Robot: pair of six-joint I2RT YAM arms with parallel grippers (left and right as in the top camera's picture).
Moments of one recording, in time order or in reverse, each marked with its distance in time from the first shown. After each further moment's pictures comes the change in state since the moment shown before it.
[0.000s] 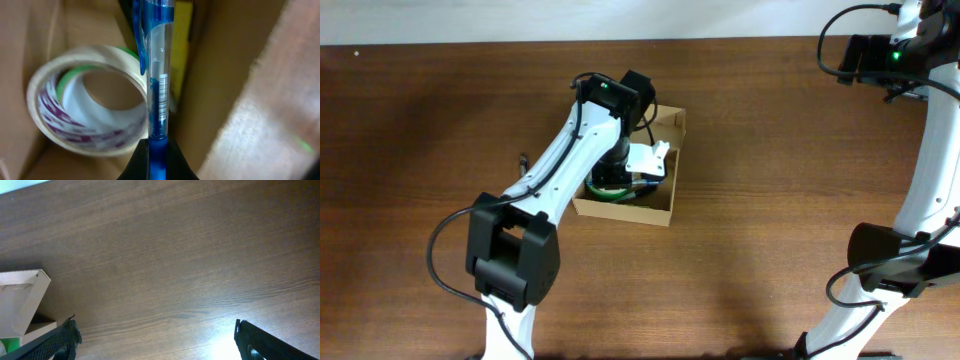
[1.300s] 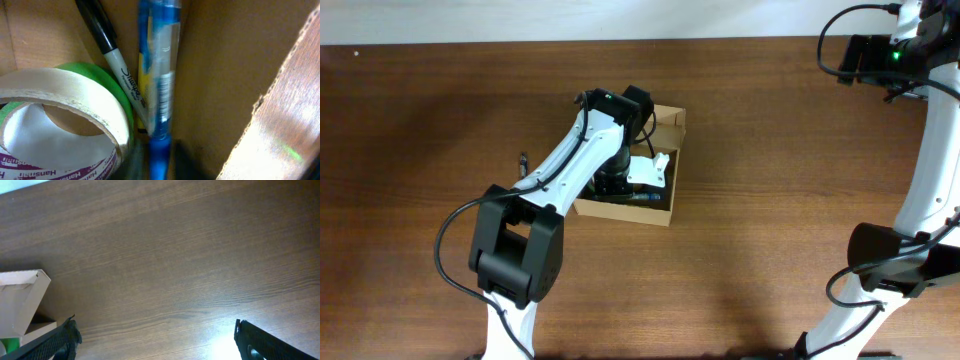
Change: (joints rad) left arm 0.000 0.012 -0.104 0.041 0.061 0.004; right arm 0.000 0.000 0.000 0.000 0.000 0.000
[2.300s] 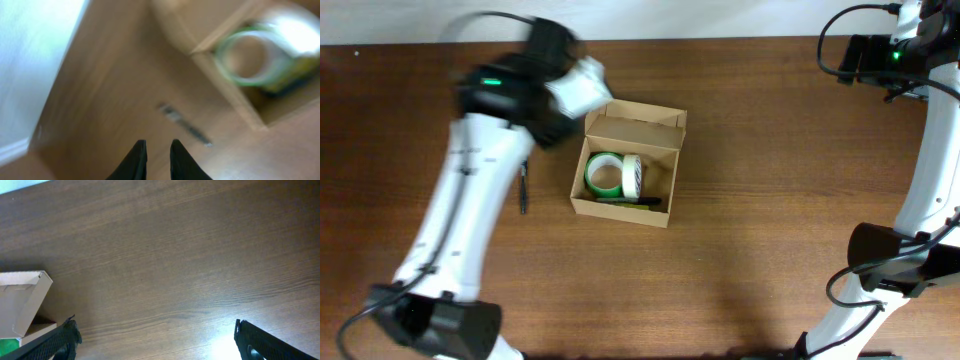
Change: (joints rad) left arm 0.263 -0.369 0.123 0.139 -0.182 -0.337; right arm 0.000 0.000 0.000 0.000 0.000 0.001
